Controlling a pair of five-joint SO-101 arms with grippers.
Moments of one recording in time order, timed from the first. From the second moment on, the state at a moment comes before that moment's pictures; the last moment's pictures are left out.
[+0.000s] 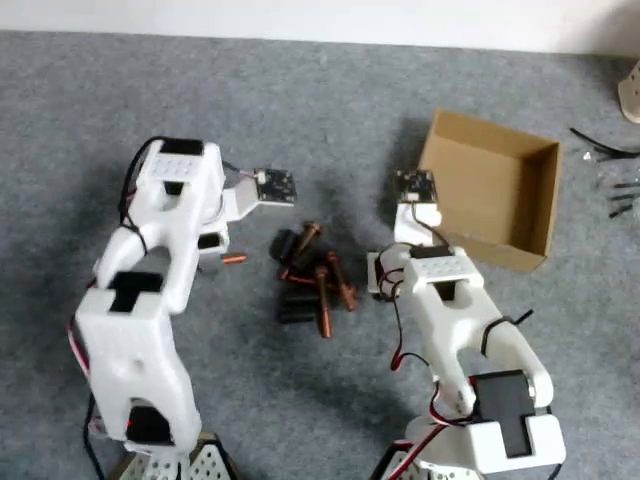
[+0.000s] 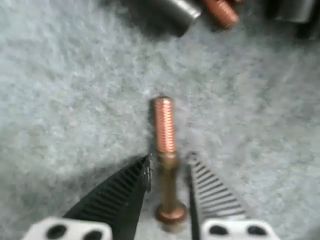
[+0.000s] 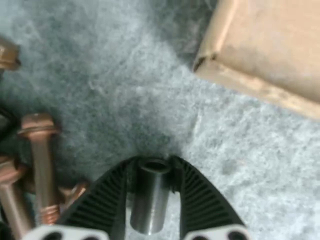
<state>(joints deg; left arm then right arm) -4.0 29.7 -6.1 84.4 -70.2 -15.3 -5.5 47.9 34.6 -3.0</state>
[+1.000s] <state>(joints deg) -4.1 25.8 -15.0 95.0 45.8 -15.3 -5.5 47.9 34.6 -2.9</state>
